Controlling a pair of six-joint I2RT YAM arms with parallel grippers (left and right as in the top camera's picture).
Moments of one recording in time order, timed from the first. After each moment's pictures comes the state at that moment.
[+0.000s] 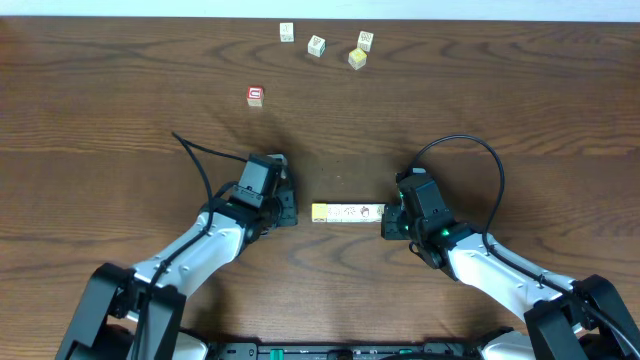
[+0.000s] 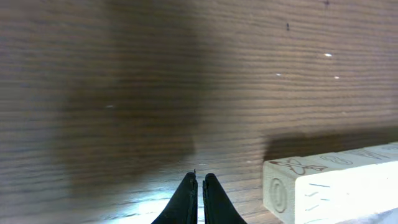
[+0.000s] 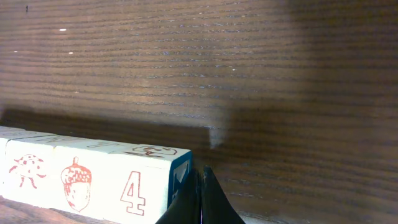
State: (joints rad) left arm -0.41 1.53 0.66 -0.19 0.16 -0.46; right arm 0.48 1.48 0.53 -0.06 -0.02 0.49
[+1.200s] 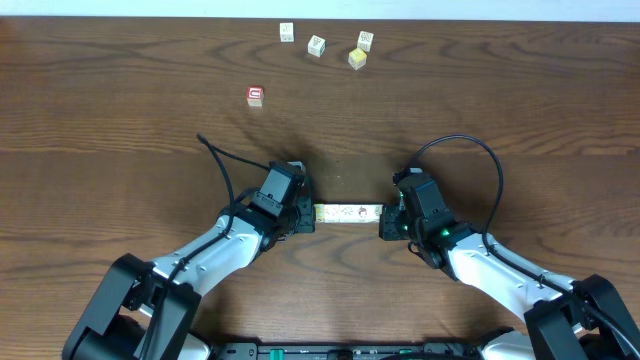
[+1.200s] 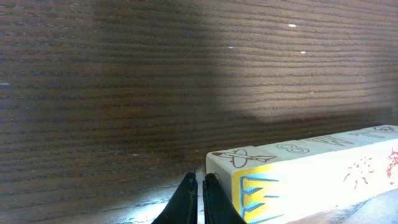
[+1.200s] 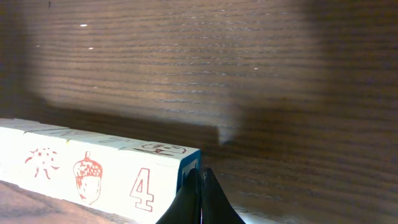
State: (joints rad) left arm -0.53 1.57 0.66 -0.15 0.13 -0.56; right arm 0.48 1.48 0.53 -0.05 -0.07 0.48
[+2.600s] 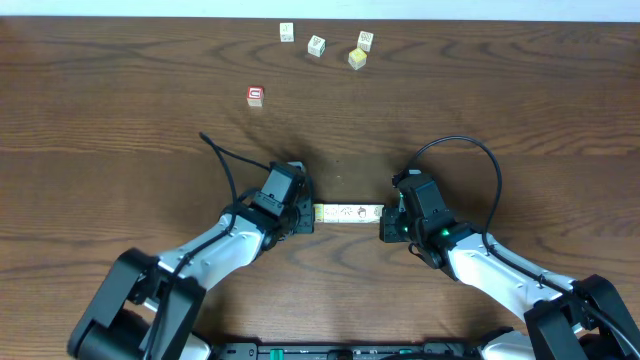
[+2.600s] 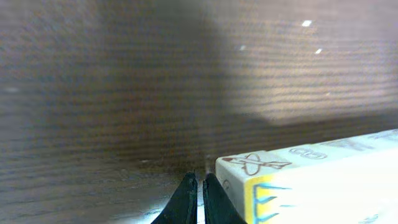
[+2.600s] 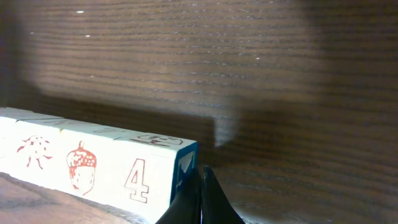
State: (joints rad) left arm -0.53 1.60 0.66 -0.14 0.12 -0.53; right arm 0.48 1.48 0.53 -0.07 -0.08 0.46
